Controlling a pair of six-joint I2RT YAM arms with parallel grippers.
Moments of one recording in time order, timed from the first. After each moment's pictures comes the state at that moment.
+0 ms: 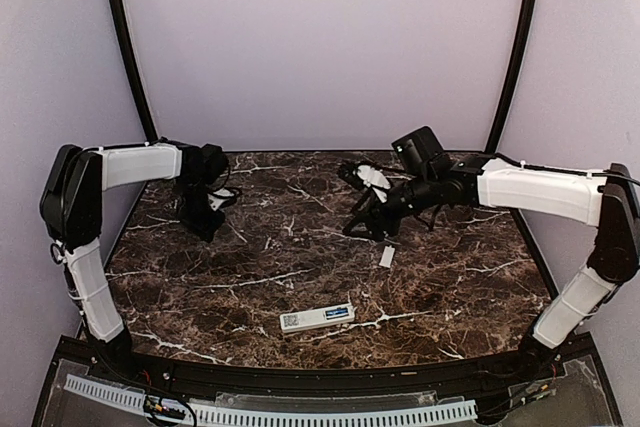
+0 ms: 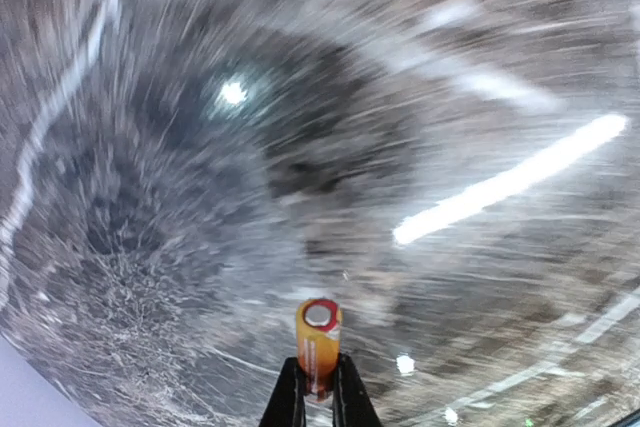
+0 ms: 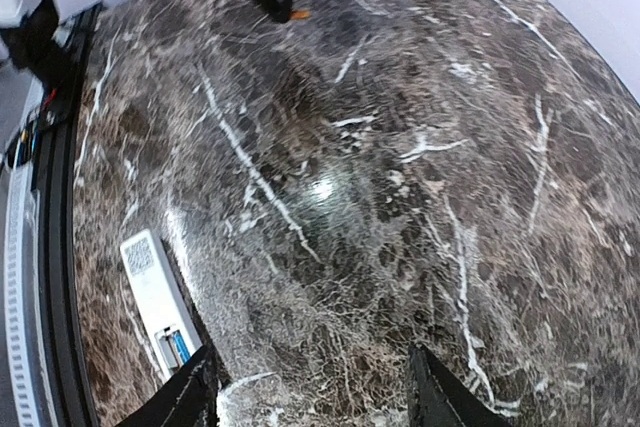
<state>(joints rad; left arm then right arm) -0.34 1.92 1.38 -1.04 -0.08 0.14 0.77 1.59 1.19 -0.40 -0.46 -0.35</state>
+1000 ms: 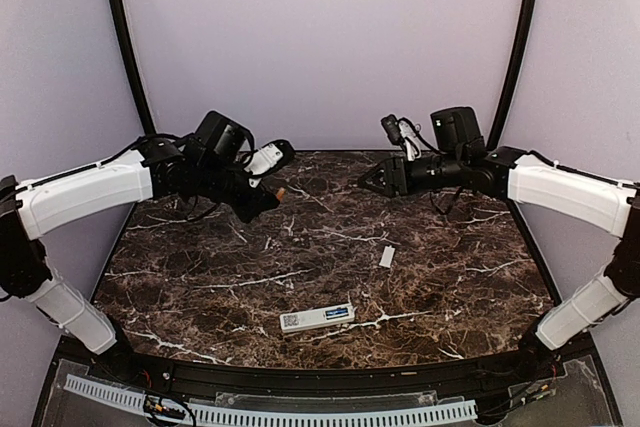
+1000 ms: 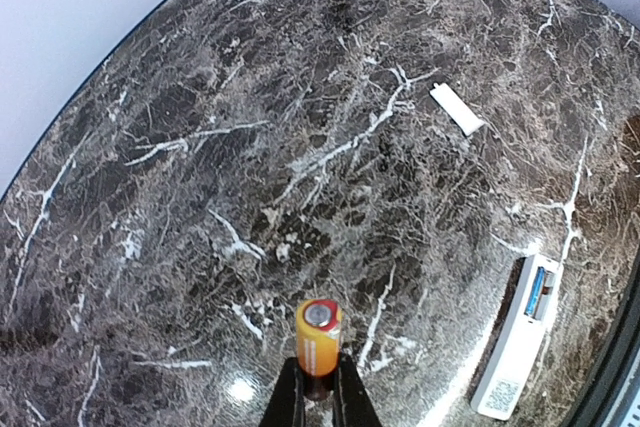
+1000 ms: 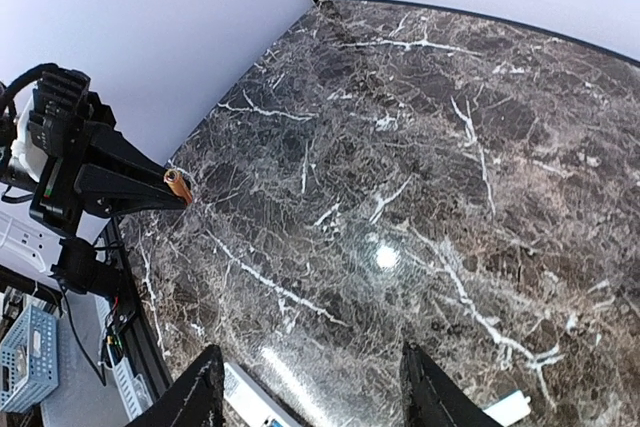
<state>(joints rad) -0.76 1.48 1.29 -0.61 0.05 0.16 0.63 1.43 1.15 -0.25 -0.47 0.31</state>
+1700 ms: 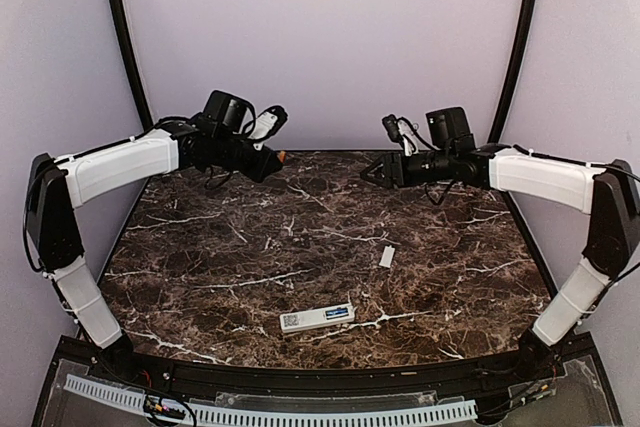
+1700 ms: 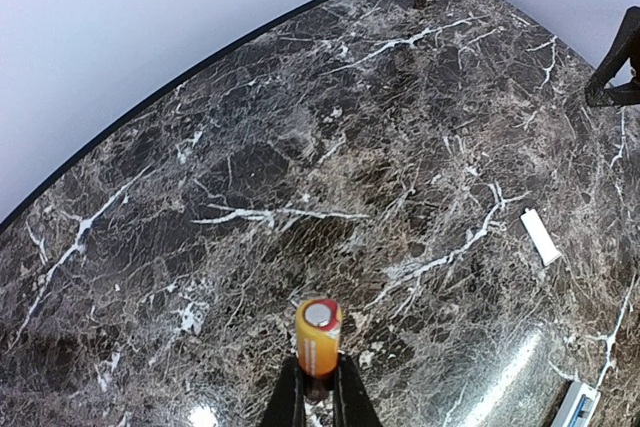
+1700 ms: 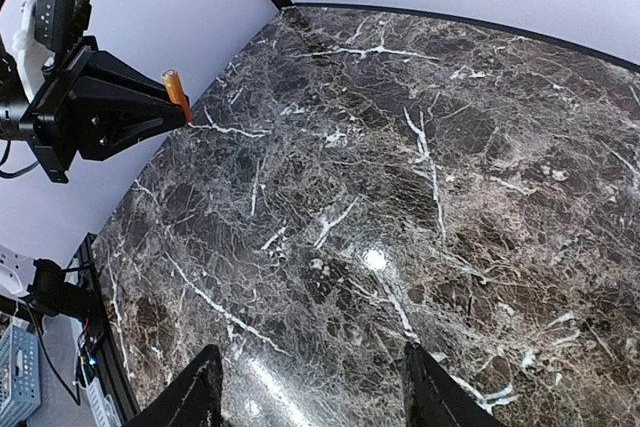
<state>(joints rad) -0.58 1.72 1.49 -0.44 0.11 0.07 0.52 1.60 1.19 -0.14 -0.54 0.27</state>
